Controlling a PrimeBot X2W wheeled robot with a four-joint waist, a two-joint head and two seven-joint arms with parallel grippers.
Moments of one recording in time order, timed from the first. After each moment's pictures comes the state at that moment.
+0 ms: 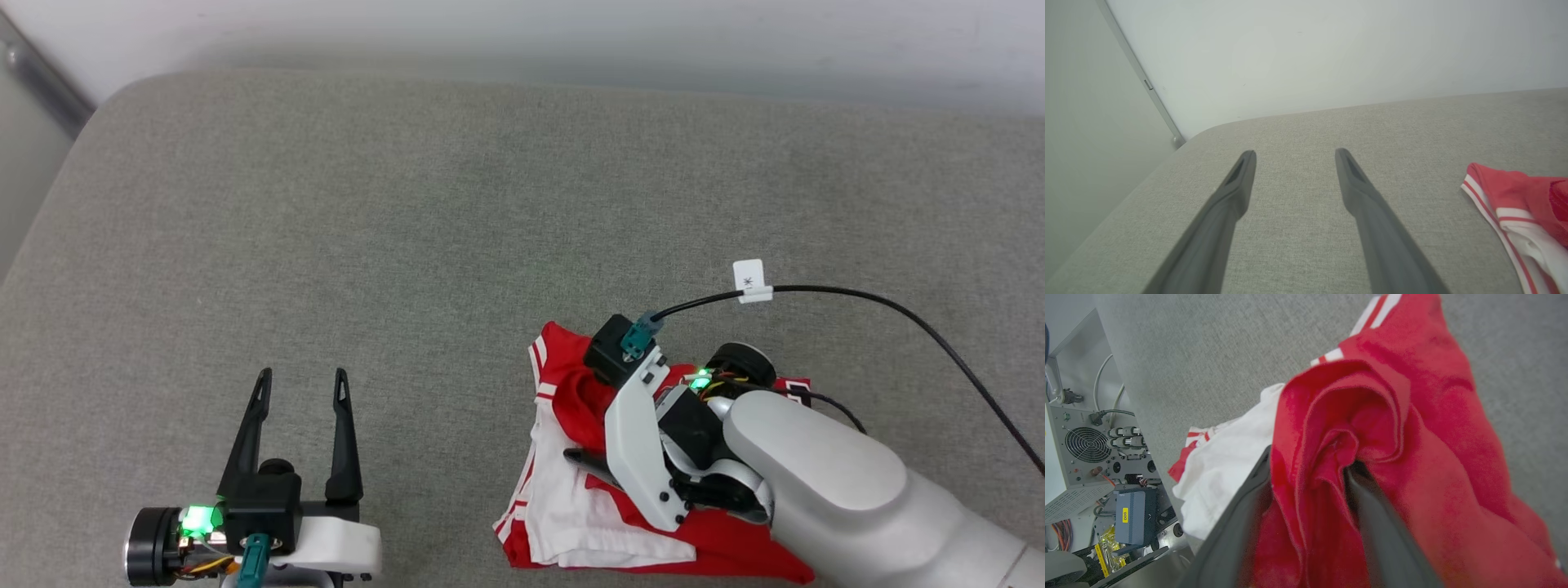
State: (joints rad) left arm -0.01 0.12 -0.14 0.02 -0.01 0.19 -0.26; right arm -0.78 -0.27 1.09 0.52 0.85 0.13 0.57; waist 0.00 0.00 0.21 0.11
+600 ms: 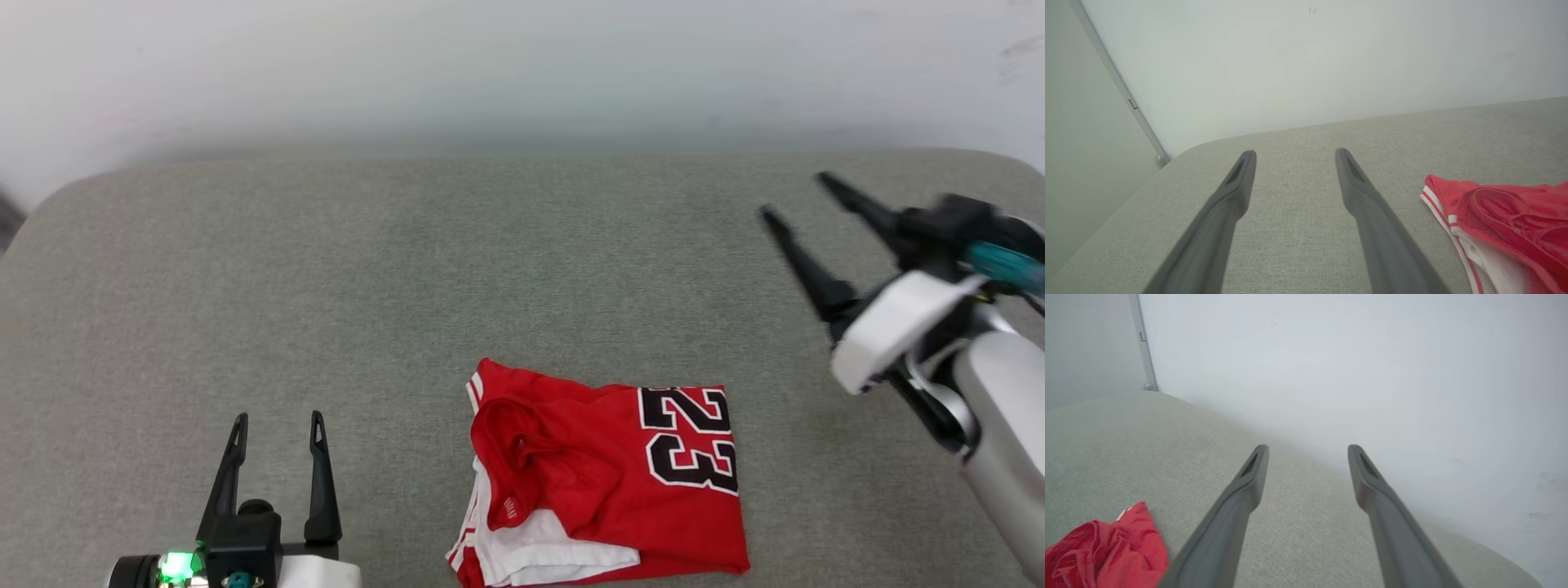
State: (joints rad) left arm 0.08 0.14 -0.11 0.01 -0.01 0.20 -0.26; right arm -0.67 -0.50 0.61 0.39 0.53 0.13 -0.09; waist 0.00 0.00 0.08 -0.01
